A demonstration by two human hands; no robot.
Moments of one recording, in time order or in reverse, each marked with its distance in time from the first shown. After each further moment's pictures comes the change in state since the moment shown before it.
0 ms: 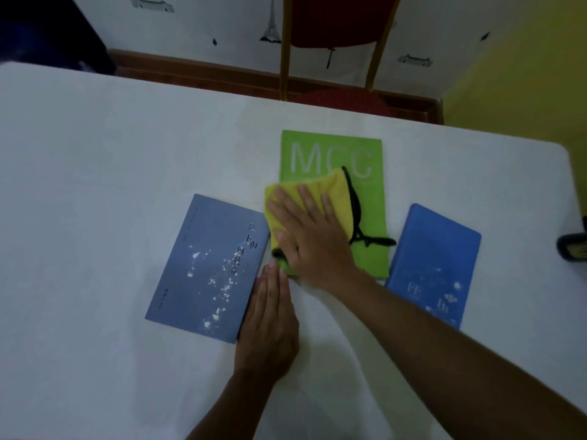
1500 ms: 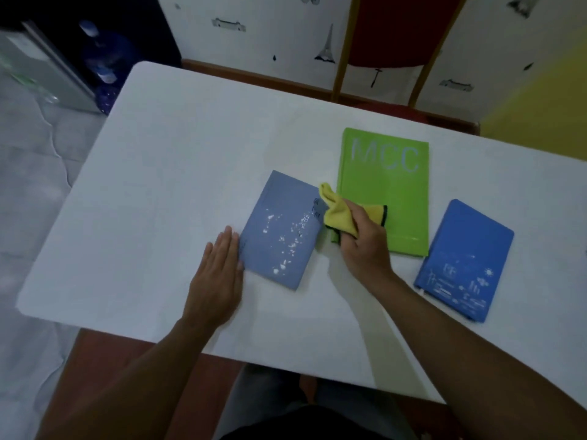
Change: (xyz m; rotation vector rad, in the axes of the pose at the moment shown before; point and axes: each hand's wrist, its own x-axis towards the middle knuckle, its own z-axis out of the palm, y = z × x) left_hand -0.065 -0.180 -0.058 -0.161 0.041 -0.104; right_hand -0.048 -0.074 -0.019 0.552 0.364 0.258
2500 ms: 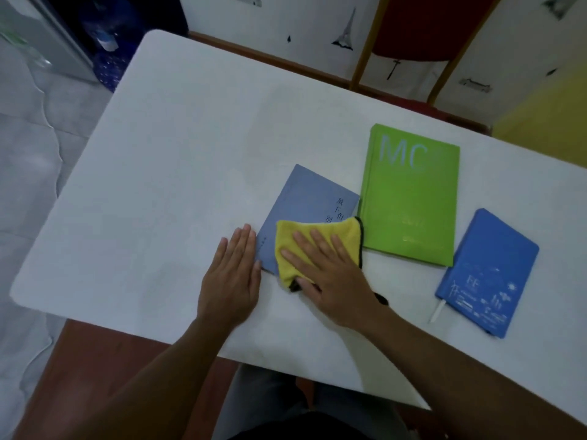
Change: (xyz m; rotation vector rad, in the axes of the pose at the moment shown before) left_hand 0.001 -0.004 0.011 0.048 0.081 -0.011; right_hand -0.047 -0.002 0.057 -0.546 -0.558 -0.552
